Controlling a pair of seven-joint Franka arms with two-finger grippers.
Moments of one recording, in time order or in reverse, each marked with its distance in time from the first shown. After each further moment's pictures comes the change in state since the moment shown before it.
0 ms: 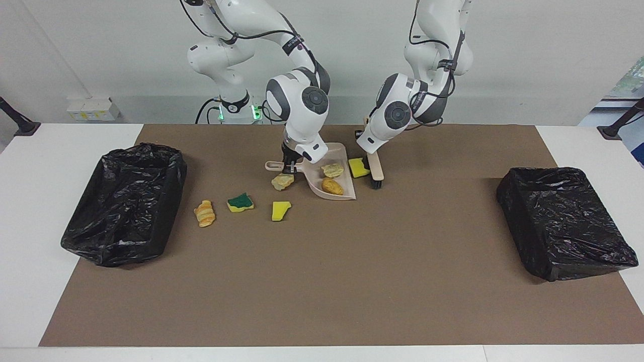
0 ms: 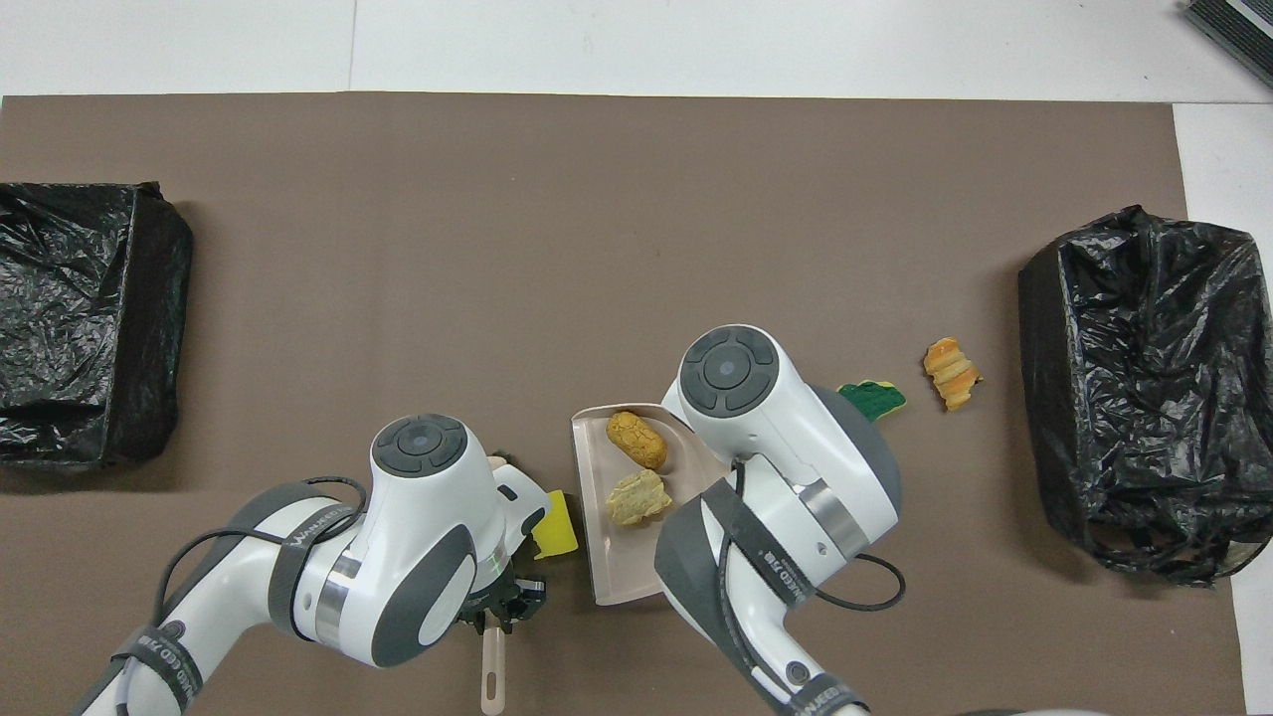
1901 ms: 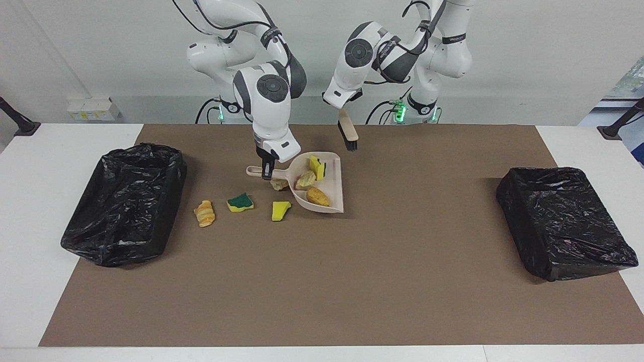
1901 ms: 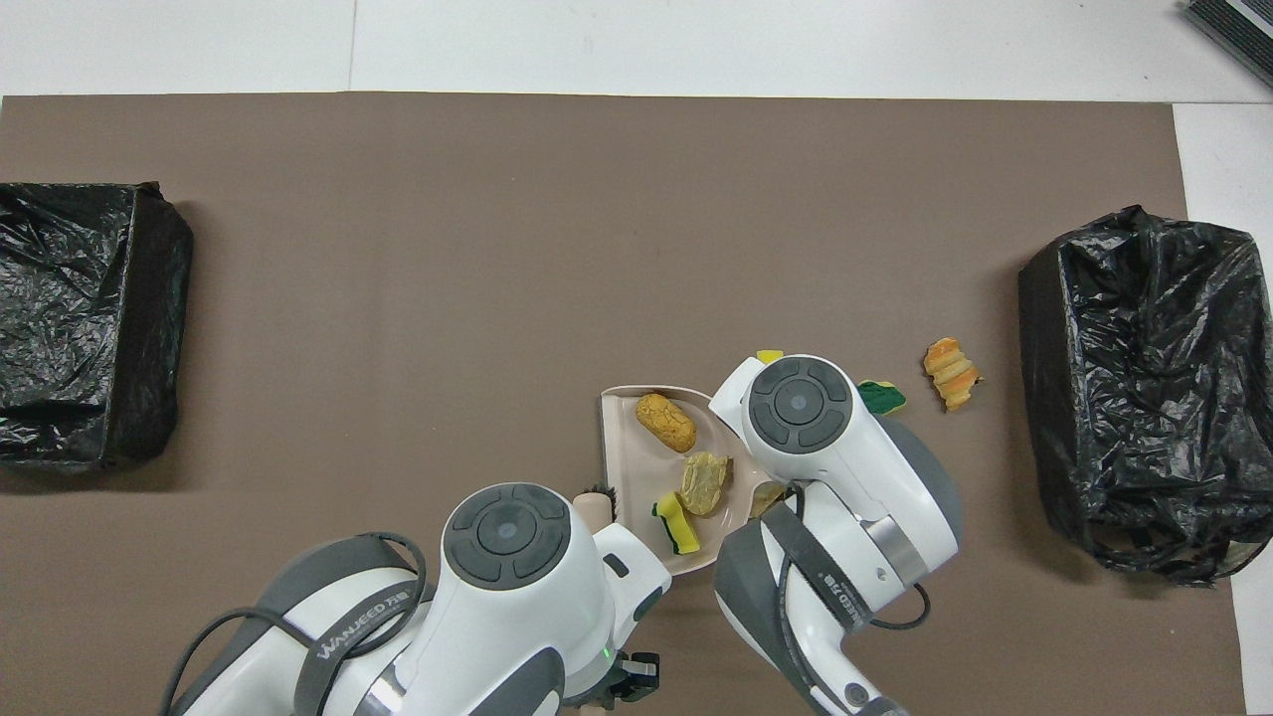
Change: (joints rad) left arm -0.251 -0.150 -0.053 0.070 -0.097 -0.048 -0.483; right arm -0.166 -0.081 -0.002 0.019 0.057 0.087 -0.063
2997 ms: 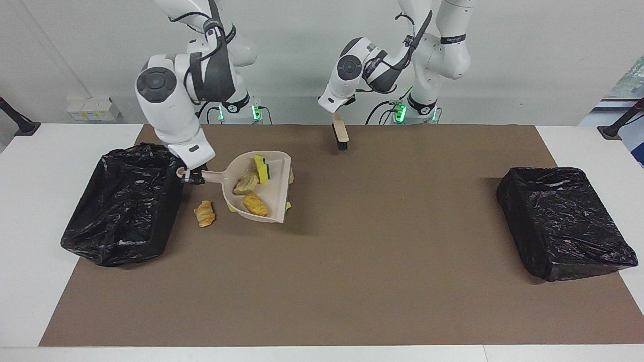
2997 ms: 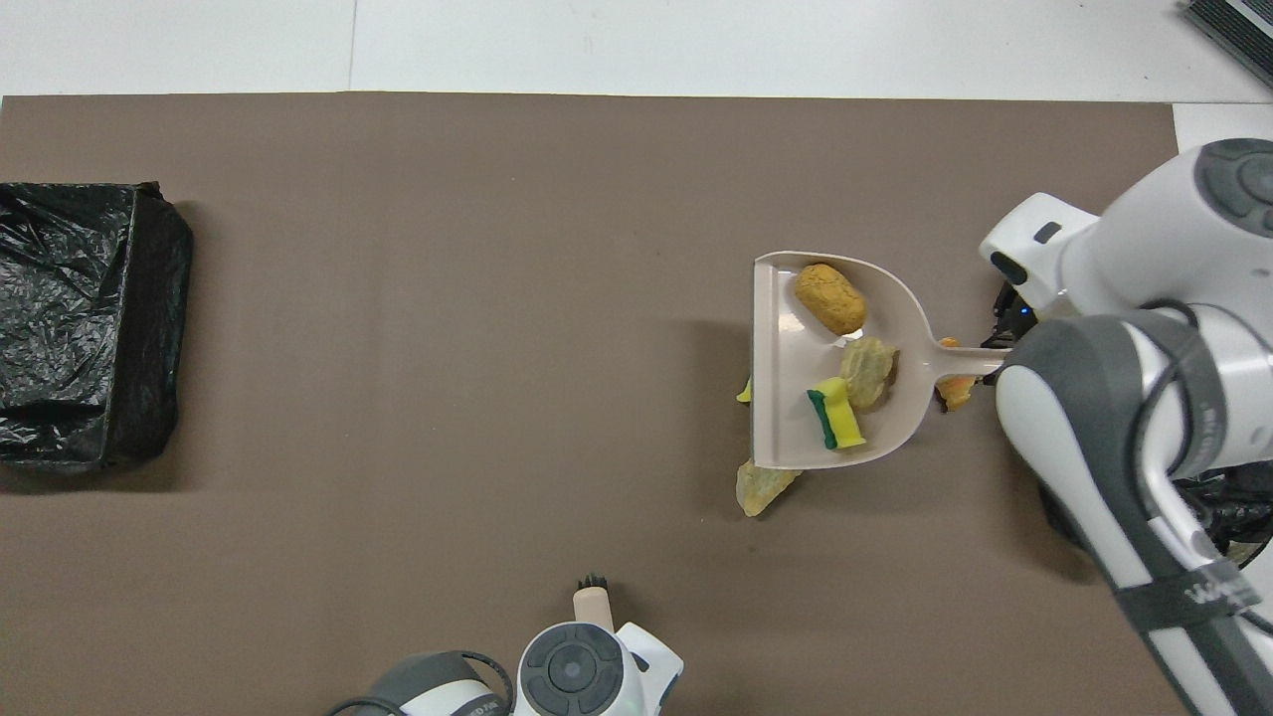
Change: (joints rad) left arm -0.091 0.021 0.009 -0.165 -0.122 0.162 0.144; right arm -0.394 0.058 -0.008 0.254 0.041 -0.226 -0.408
